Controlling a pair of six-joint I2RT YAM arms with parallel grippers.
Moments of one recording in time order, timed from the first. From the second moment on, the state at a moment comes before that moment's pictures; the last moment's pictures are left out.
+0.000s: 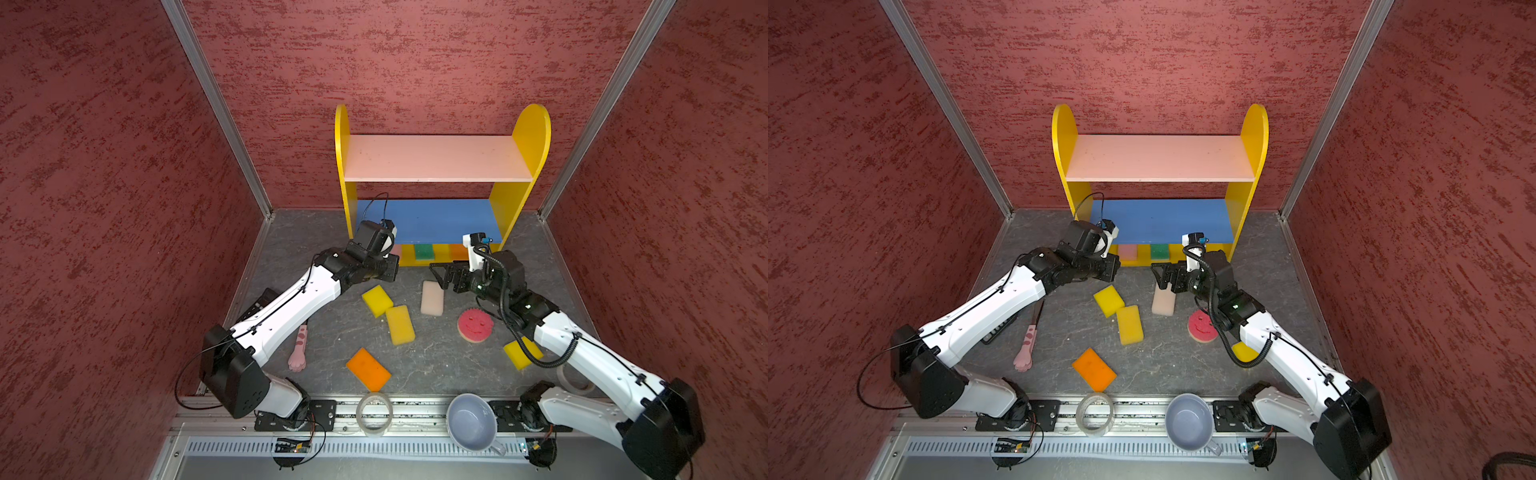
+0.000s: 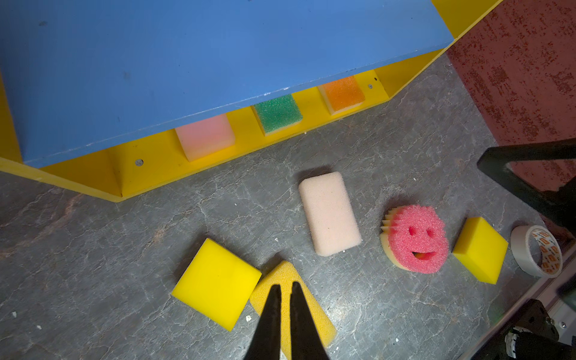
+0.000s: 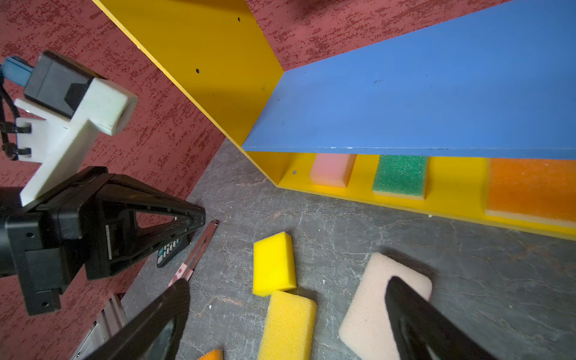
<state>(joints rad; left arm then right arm) -0.63 1.45 1.35 -0.70 0.03 -0.31 0.53 1.11 0.81 -0.05 -0.20 0.50</state>
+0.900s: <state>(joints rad) -0.66 1.42 1.25 -0.69 0.05 -0.33 0.53 1.12 0.89 -0.21 -0.23 0.47</state>
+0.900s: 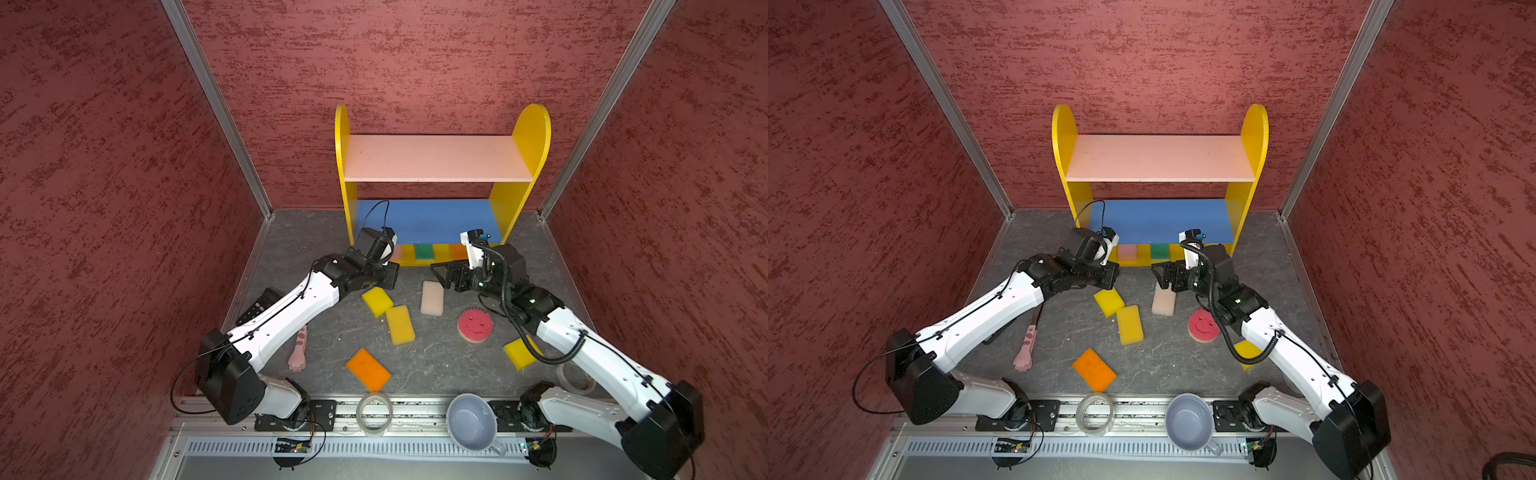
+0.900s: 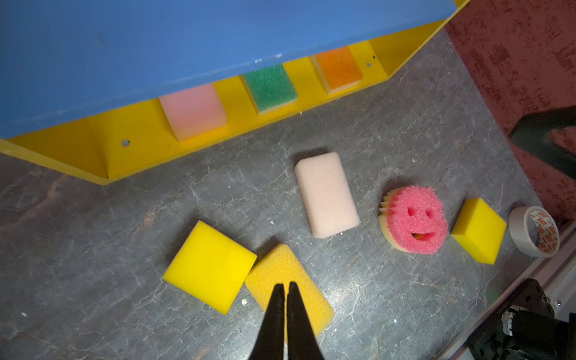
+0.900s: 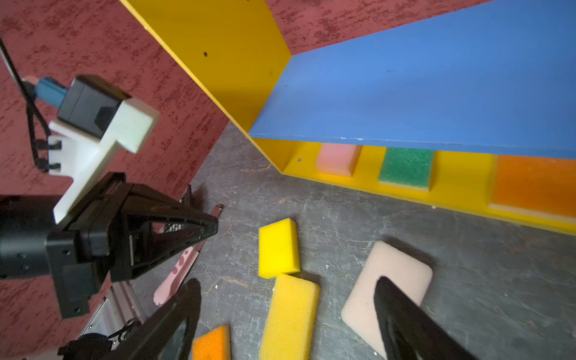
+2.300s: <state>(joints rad) -0.87 1.71 1.12 -0.65 0.02 -0.57 0.53 1.23 0.77 -0.24 -0.32 0.51</state>
